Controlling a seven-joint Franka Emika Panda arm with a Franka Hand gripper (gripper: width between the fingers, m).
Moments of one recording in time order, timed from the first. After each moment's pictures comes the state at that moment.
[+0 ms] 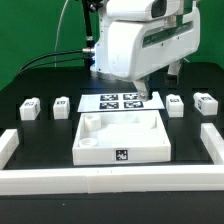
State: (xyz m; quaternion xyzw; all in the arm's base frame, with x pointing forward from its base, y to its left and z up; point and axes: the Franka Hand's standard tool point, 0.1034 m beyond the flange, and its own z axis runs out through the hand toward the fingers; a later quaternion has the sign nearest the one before) arm 0.566 0.056 0.115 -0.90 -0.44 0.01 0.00
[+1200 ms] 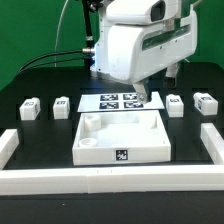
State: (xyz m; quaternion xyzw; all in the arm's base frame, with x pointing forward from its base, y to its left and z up) arm 0.551 0.053 0.105 -0.89 -0.45 0.01 0.00
